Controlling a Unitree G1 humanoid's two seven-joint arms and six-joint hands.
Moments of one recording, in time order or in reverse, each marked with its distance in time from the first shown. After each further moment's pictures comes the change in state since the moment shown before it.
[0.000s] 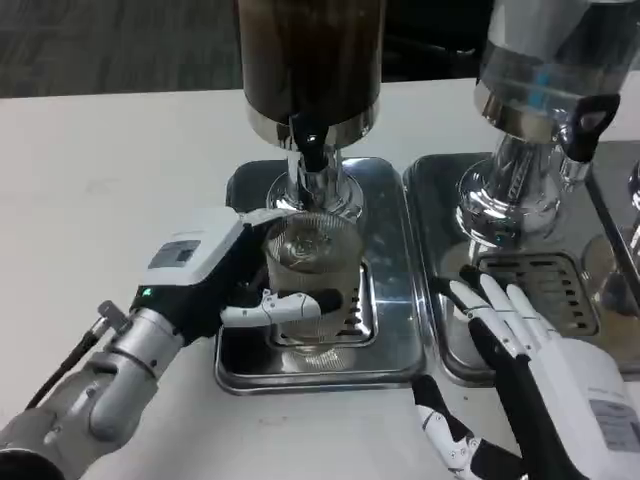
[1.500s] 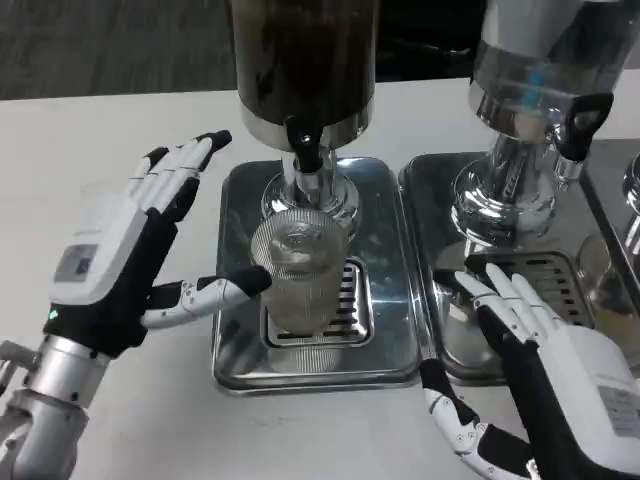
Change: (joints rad) left arm 0.236 0.126 0.154 -0.268 -0.088 -0.124 0.152; right arm -0.044 -0.010 -0.021 0.020 0.047 0.000 0.001
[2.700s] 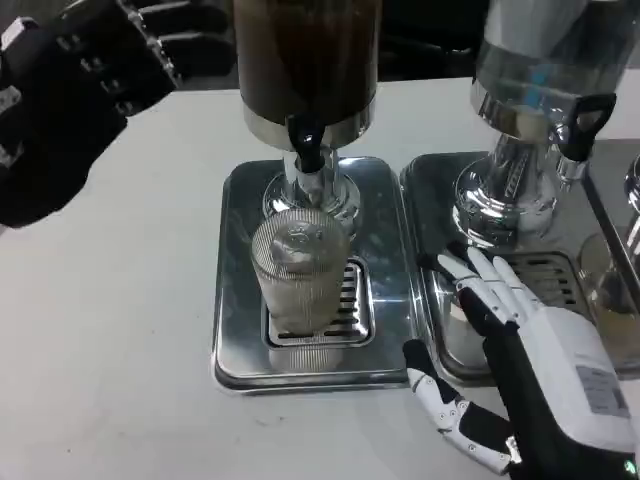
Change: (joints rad) left arm -0.165 0.035 0.408 -0.347 -1.405 0.714 -1.485; right arm -0.104 0.011 0.027 0.092 0.020 -0.001 -0.033
